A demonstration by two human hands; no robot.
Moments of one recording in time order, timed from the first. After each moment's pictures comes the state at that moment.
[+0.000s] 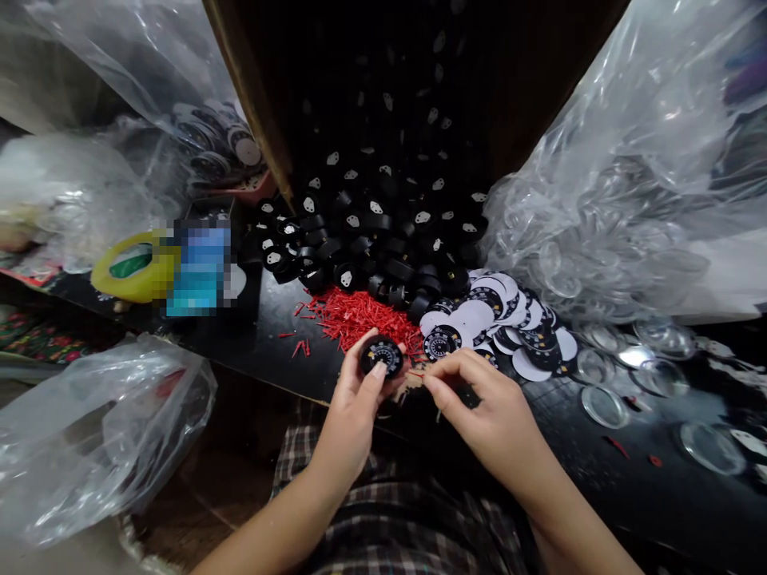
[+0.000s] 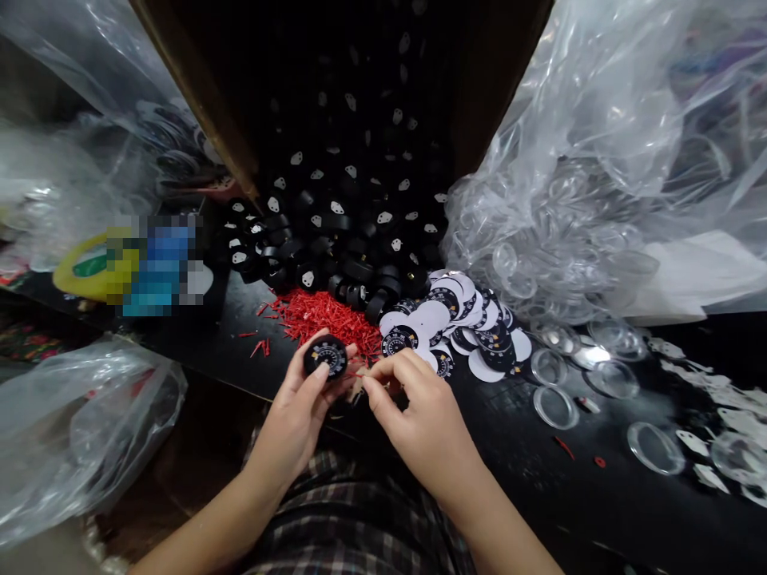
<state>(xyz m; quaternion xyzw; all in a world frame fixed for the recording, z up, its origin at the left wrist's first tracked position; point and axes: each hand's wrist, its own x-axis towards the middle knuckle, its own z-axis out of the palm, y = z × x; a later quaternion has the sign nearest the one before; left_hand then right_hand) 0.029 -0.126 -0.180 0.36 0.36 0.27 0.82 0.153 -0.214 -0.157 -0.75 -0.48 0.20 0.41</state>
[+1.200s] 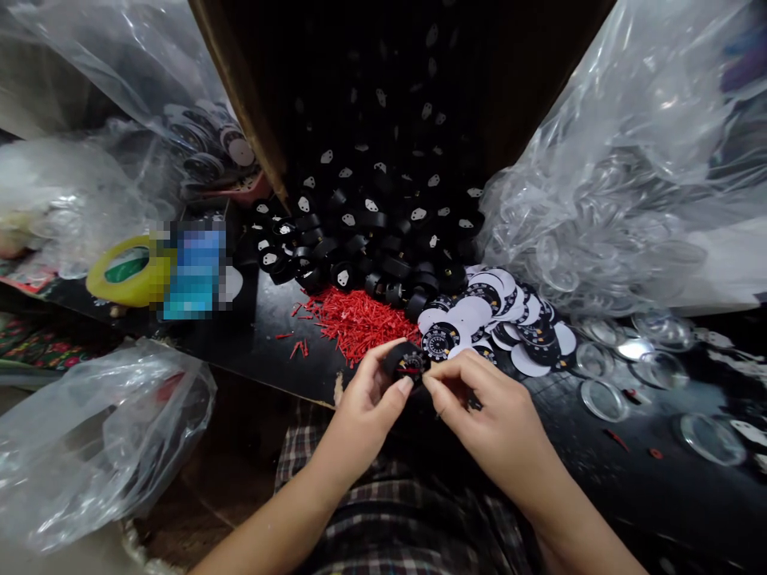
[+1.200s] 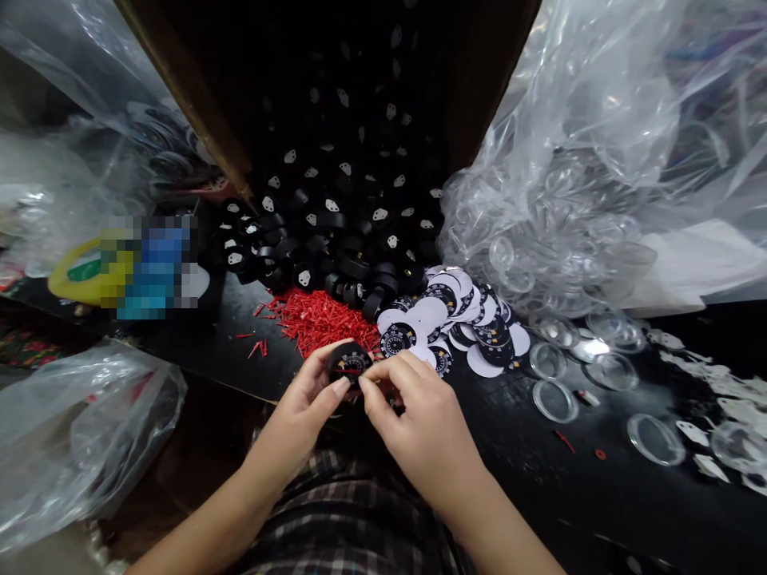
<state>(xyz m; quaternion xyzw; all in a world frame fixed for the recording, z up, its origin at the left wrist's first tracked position) 0.030 -0.121 -0.168 0.55 0.29 0.17 0.76 0.150 -0.216 -0.151 -0.75 -0.49 0.17 0.41</state>
